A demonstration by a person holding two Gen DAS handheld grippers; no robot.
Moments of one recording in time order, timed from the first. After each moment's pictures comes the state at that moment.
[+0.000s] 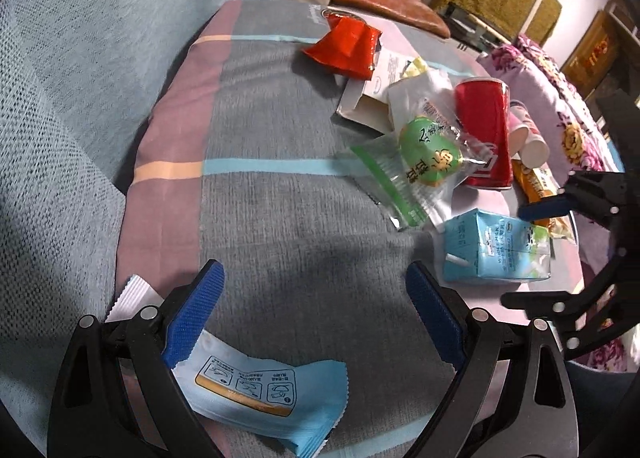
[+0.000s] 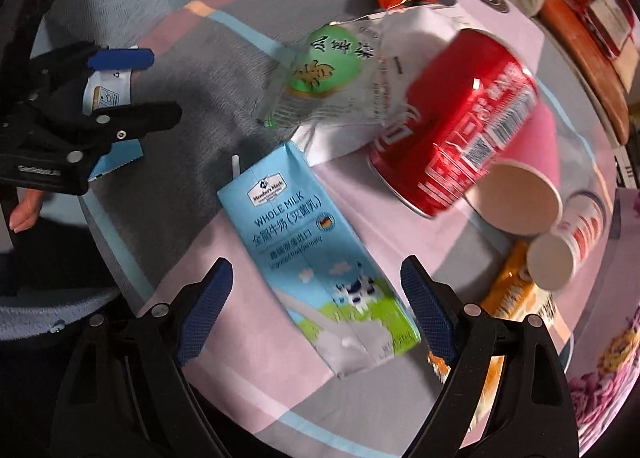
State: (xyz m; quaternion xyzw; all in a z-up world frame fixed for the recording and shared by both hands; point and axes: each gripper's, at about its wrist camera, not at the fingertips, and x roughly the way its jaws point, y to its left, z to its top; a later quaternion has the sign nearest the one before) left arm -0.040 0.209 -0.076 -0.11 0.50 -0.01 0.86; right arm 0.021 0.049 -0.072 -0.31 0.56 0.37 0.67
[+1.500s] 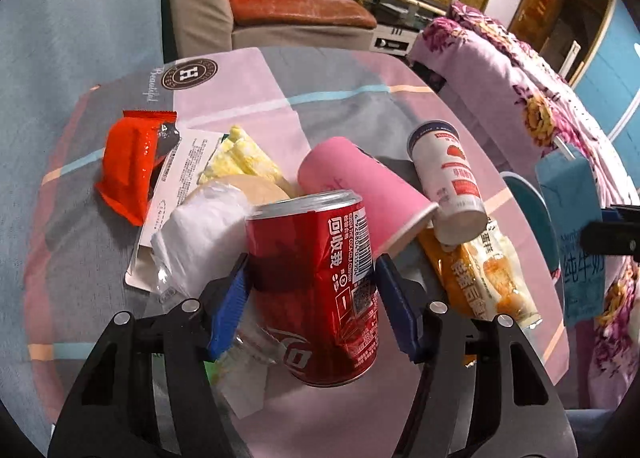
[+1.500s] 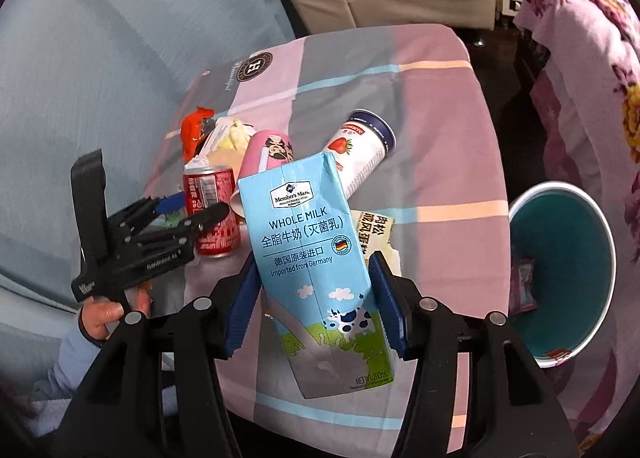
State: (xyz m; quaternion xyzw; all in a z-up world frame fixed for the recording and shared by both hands) left arm 0.086 0.062 -0.051 -0.02 0.48 -0.09 0.87; right arm 0.091 -0.185 0.005 0.07 0.55 0.25 0.79
